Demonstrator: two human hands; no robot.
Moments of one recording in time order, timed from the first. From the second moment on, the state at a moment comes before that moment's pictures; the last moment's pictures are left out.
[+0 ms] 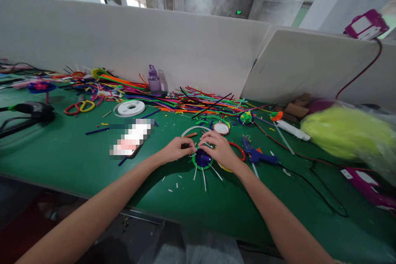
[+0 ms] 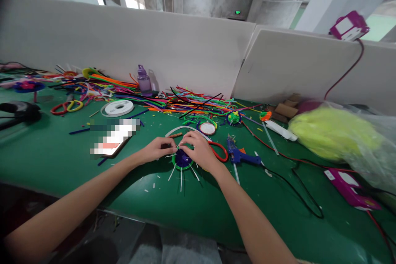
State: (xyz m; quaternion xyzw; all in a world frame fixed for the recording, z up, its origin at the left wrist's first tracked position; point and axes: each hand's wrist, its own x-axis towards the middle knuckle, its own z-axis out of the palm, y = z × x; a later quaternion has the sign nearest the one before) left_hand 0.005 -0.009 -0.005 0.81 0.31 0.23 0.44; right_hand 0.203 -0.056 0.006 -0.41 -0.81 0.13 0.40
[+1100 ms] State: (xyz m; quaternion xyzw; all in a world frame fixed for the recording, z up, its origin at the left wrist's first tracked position) left_hand 0.006 -0.011 -0.004 0.81 0.31 0.22 0.44; right_hand 0.202 -0.059 0.010 -0.40 -0.81 0.16 0.40
